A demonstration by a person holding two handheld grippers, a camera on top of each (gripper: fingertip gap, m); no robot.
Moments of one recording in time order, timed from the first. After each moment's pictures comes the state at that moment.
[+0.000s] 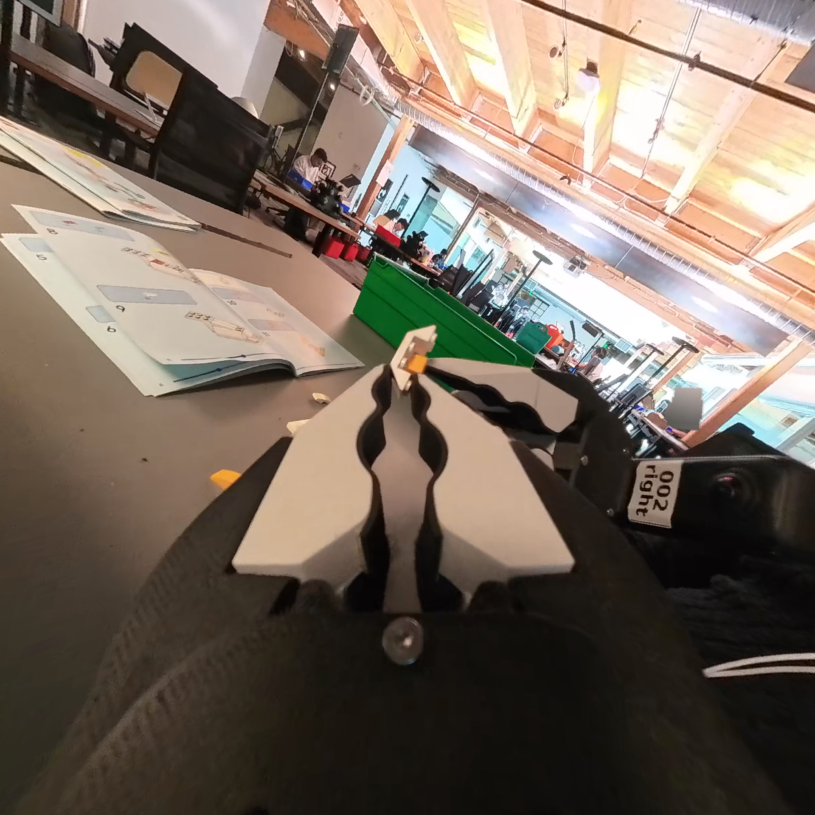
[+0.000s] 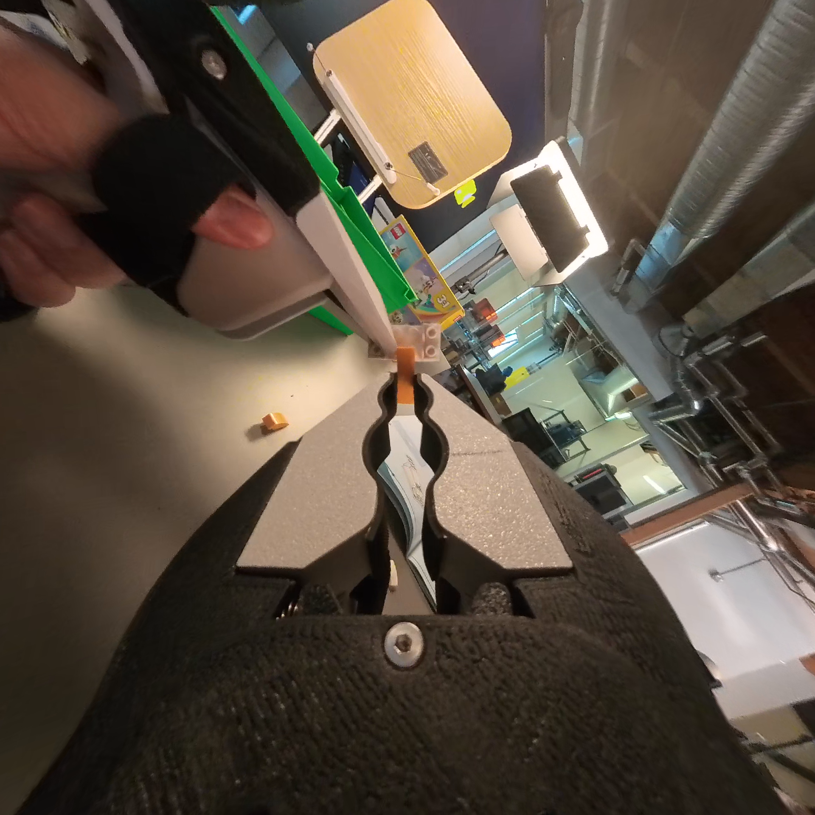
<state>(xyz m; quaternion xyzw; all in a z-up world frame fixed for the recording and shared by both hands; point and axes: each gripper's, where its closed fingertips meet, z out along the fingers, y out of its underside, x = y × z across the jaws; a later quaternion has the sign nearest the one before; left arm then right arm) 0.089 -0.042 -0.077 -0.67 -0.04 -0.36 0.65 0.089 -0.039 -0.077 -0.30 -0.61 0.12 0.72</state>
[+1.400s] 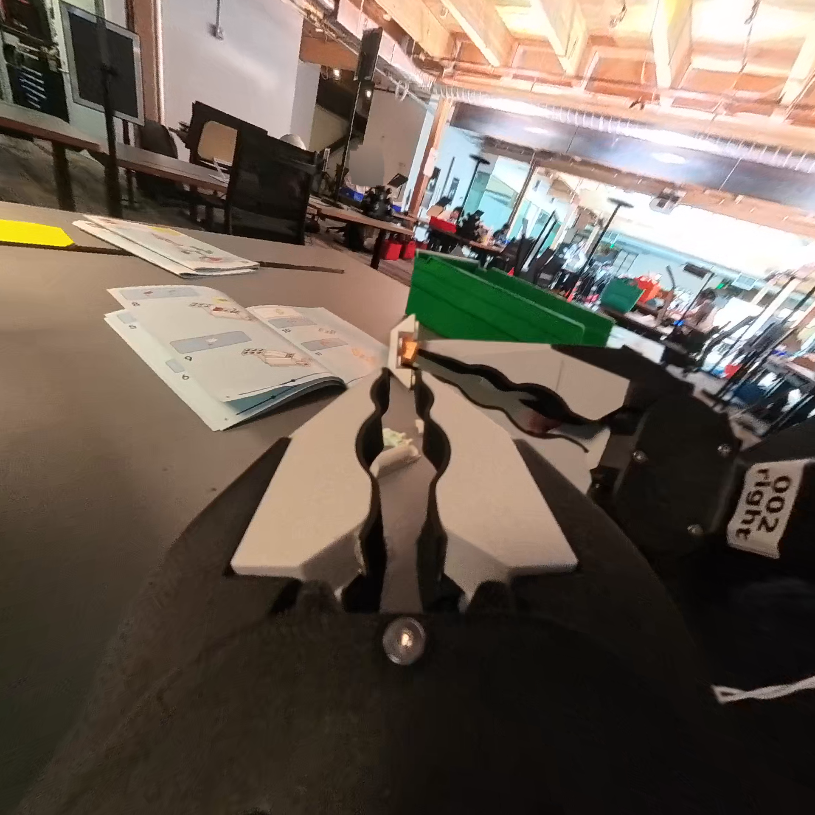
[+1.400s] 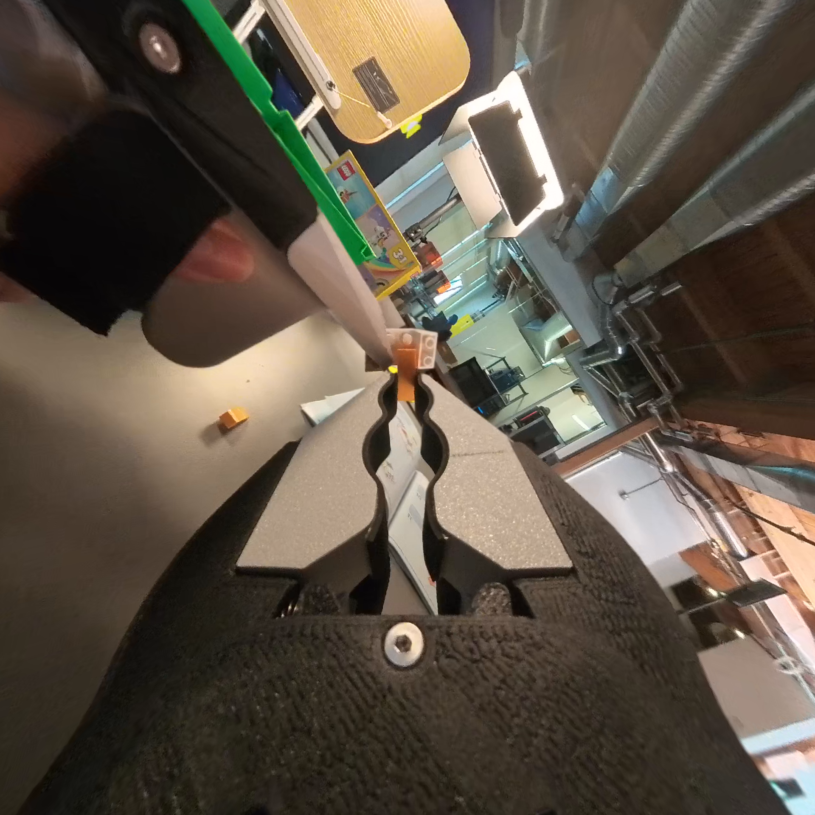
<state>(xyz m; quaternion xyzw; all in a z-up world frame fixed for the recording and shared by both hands) 0.085 -0.033 -0.081 -0.70 0.01 -0.23 0.68 0.081 -0.025 -0.076 -0.35 -0.57 0.03 0.74</state>
